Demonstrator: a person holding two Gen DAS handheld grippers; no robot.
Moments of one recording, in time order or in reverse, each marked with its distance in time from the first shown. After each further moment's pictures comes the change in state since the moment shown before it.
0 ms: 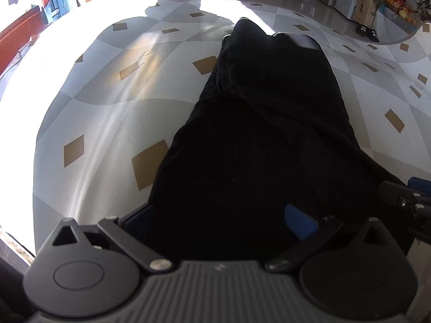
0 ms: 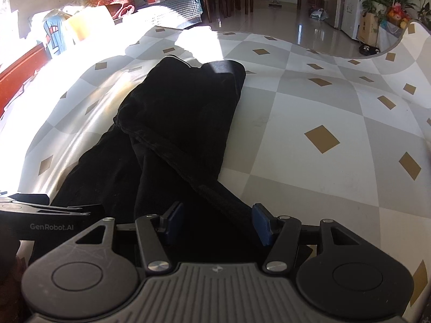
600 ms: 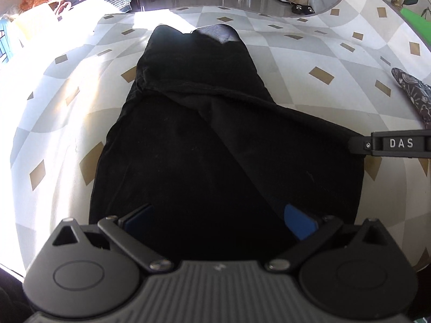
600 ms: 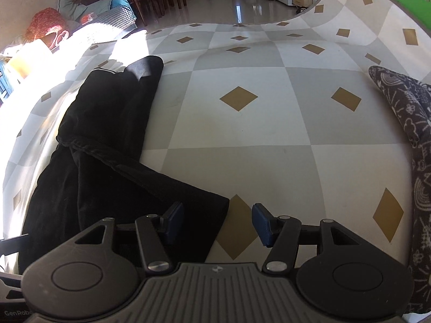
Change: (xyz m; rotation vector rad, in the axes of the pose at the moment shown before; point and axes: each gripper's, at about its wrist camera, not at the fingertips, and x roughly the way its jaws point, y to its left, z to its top) left arm -0.035 -0.042 -0.041 0.245 -0.030 -0.131; right arm -0.016 -0.060 -0.030 0.254 0.035 -0.102
